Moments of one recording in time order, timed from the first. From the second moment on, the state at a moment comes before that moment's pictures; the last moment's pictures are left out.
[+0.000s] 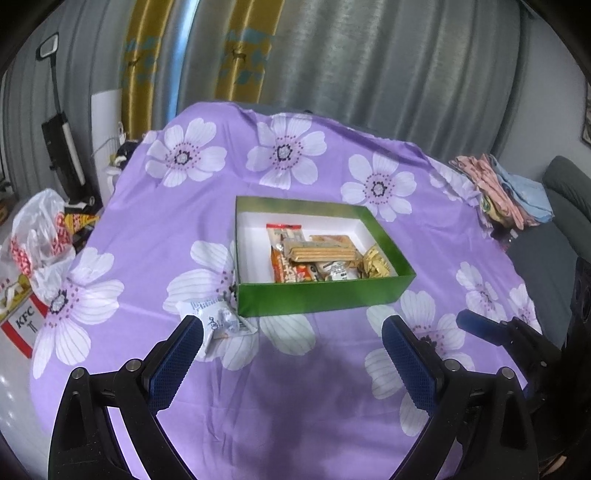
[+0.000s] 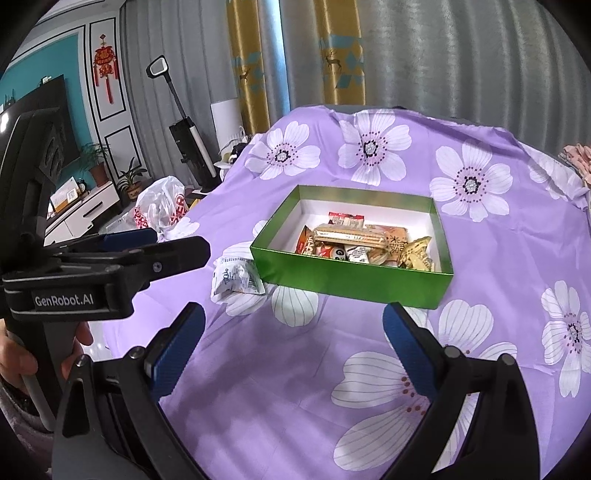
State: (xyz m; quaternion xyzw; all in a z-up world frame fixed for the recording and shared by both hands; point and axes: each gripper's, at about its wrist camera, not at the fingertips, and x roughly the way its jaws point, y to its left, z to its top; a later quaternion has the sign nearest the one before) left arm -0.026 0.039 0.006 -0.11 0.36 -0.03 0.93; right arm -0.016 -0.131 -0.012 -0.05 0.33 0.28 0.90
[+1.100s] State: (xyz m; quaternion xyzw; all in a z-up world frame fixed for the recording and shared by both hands) left arm 0.001 0.115 -0.079 -0.17 0.42 -0.01 0.89; right arm 0.030 -0.082 -0.091 -0.06 0.41 0.33 0.84
